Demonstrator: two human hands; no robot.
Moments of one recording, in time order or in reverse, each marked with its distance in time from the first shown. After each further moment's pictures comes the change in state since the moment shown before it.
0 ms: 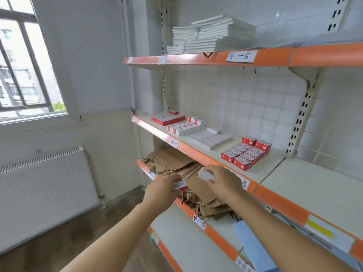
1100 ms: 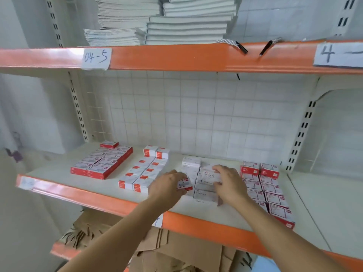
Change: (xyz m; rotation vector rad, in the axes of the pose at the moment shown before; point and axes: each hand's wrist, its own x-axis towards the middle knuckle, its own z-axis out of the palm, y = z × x) left_hand 0.378 -0.056 0.063 -0.102 -0.281 0.535; right_hand 0.256 0.064 0.055 -0.106 0.259 0.597
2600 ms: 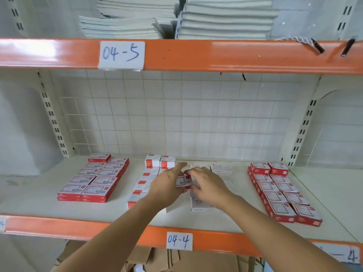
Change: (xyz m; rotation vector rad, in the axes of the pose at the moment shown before) left_hand 0.058 -0.076 -0.017 -0.155 -0.055 0.257; right_hand 0.035 -0.102 0.039 -0.063 -0.068 -0.240
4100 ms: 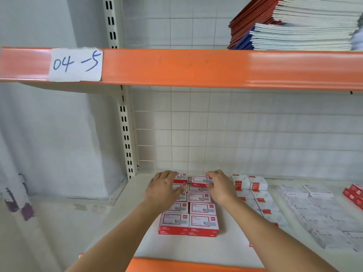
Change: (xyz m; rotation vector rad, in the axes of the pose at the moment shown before) left_hand 0.002 -0.282 -0.140 0.196 0.058 -0.090; right_hand 0.195 -0.166 0.128 0.047 0.104 0.411
